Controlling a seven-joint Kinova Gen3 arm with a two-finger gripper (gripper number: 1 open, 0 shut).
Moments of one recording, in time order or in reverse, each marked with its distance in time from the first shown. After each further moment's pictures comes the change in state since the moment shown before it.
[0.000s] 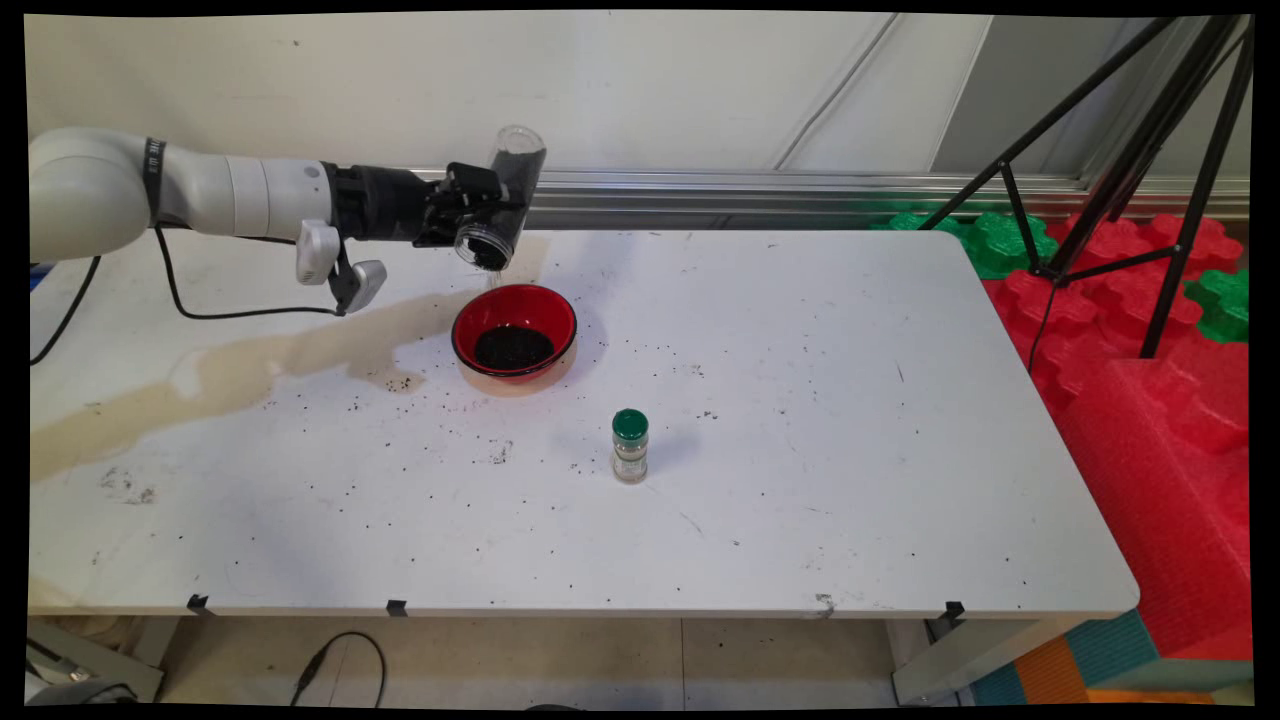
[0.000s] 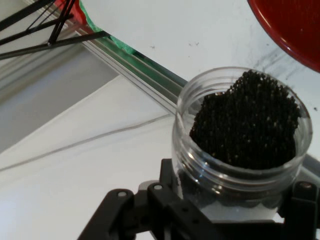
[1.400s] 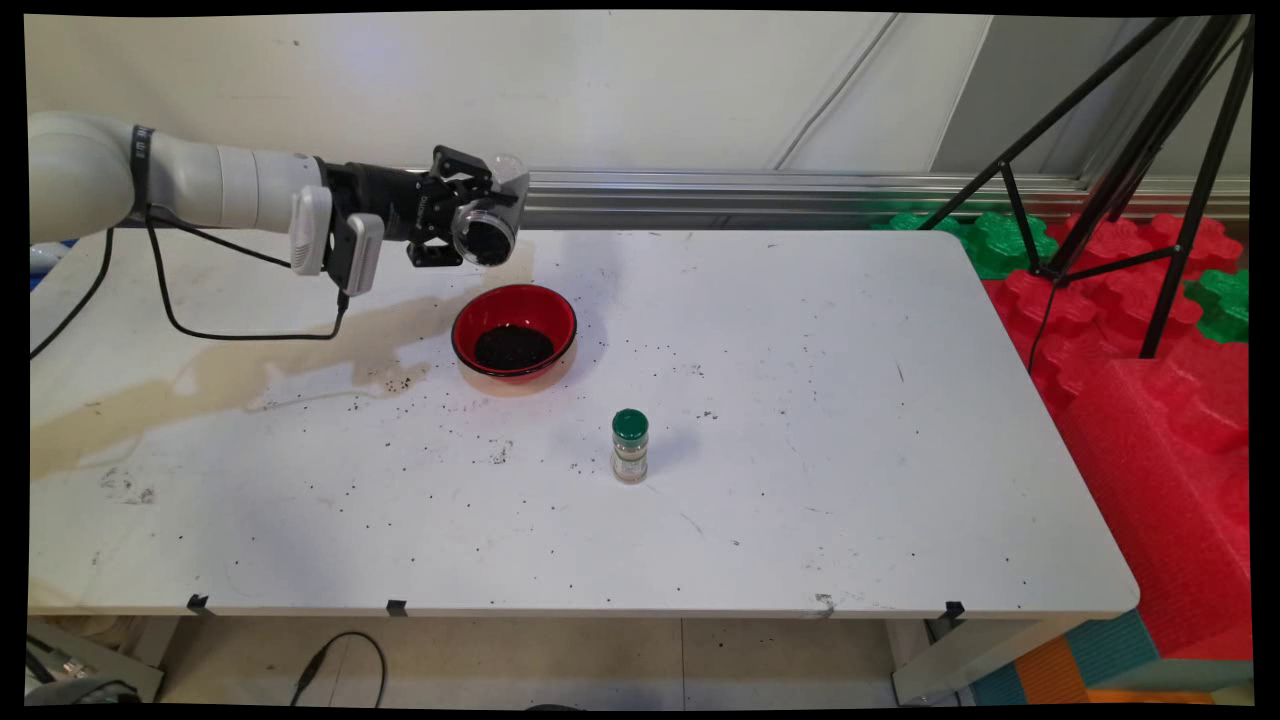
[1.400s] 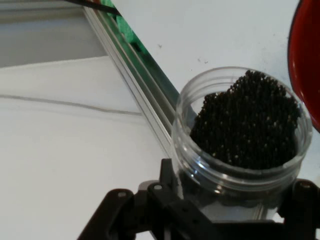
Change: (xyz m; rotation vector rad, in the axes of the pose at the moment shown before) arm -0.005 -0.008 -0.008 -0.038 0.035 -0.470
